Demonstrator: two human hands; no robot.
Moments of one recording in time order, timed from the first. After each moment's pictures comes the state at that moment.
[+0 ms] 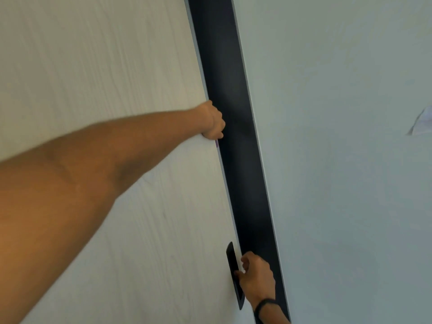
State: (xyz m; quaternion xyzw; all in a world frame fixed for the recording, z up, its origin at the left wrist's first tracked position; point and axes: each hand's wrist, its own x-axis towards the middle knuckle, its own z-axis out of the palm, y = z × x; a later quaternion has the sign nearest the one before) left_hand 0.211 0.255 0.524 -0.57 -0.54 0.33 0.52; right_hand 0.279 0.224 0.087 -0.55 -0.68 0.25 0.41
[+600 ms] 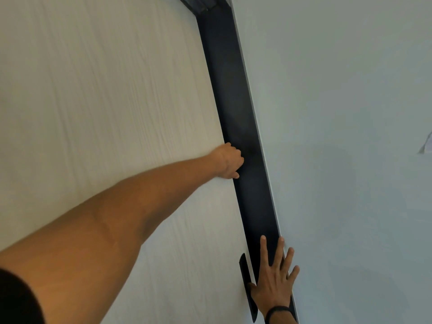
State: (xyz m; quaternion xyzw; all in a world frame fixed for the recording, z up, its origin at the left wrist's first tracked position) left_hand 0.212 0.274 0.468 -0.66 -0.52 0.25 0.48; right_hand 0.290 0.254 0.118 -0.65 -0.70 0.07 0.31
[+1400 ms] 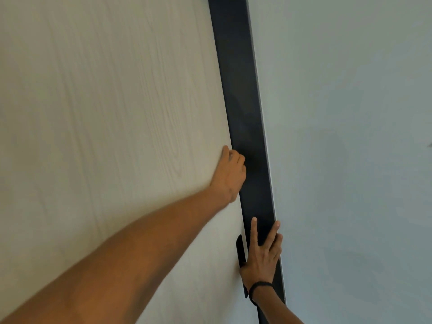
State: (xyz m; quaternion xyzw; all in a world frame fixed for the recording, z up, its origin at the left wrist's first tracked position) left_hand 0.209 0.265 0.359 -0.59 -0.56 0.16 0.57; right_hand 0.269 0.278 0.104 -0.62 -0.67 0.03 0.40
